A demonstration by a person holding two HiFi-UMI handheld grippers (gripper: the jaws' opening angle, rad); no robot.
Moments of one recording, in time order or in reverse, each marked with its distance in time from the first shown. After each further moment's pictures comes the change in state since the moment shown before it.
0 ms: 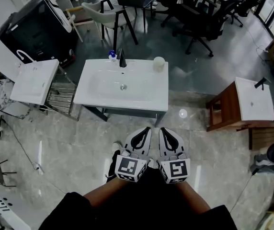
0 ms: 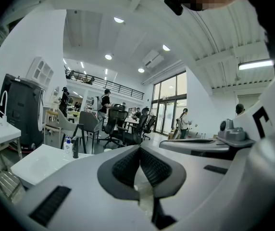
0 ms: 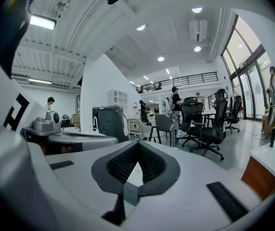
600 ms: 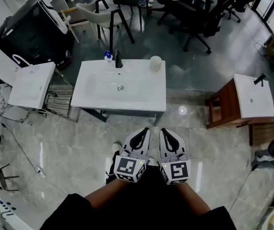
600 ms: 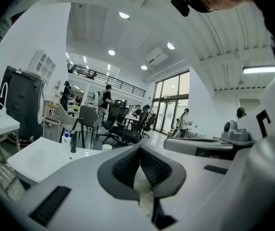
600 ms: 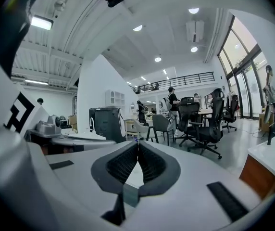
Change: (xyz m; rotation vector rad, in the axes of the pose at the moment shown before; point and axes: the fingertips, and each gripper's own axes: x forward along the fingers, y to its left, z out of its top) left arm 0.017 0.005 -0.008 -0.057 0.037 -0.005; right arm 0.004 -0.016 -0.001 0.025 -0.004 -0.030
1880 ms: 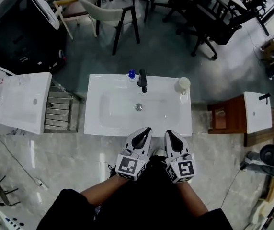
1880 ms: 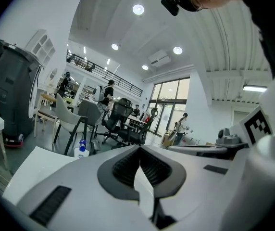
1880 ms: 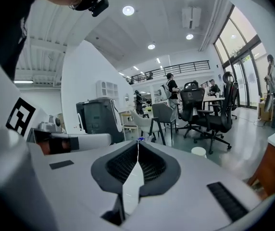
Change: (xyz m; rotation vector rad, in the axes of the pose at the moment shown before) left arm 0.089 0.309 0.052 -0.056 0.015 -0.130; right arm 0.302 0.074 0.013 0.070 0.118 -0.071
